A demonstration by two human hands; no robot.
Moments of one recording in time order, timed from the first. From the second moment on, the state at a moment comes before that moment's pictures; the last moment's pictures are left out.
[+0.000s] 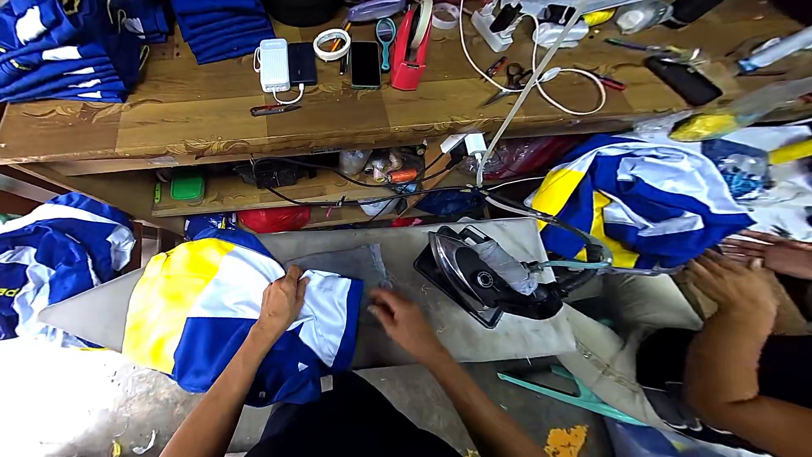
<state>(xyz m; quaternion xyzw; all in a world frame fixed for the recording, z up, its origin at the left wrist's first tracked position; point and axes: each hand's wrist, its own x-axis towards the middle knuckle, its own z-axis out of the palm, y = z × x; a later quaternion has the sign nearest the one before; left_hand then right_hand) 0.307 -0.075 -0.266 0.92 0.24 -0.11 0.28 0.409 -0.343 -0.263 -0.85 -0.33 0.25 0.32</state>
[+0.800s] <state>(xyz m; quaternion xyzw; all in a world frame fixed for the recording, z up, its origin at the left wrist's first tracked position) 0.264 0.000 -0.237 0.97 0.07 -0.22 0.09 0.378 -0.310 -0.284 -0.88 -0.23 0.22 0.35</state>
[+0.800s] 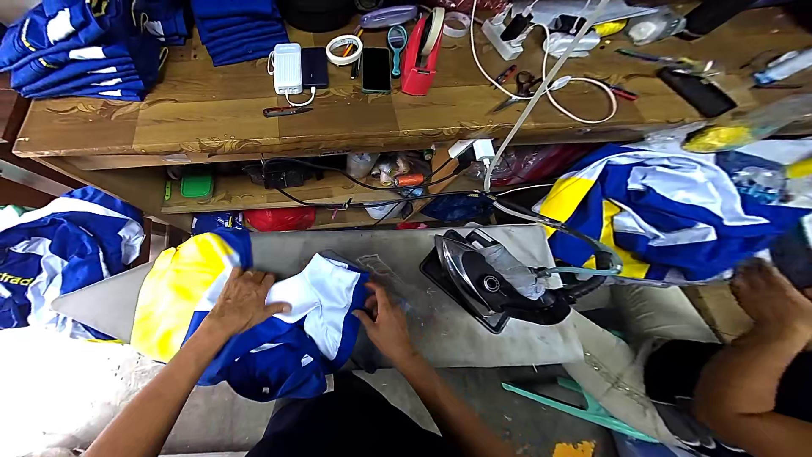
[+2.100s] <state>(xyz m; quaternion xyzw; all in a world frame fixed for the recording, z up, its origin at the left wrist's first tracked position) 0.350 -0.088 -0.253 0.91 0.22 -0.13 0.33 0.429 -0.323 -0.276 -0.81 -0.10 0.28 0.51</state>
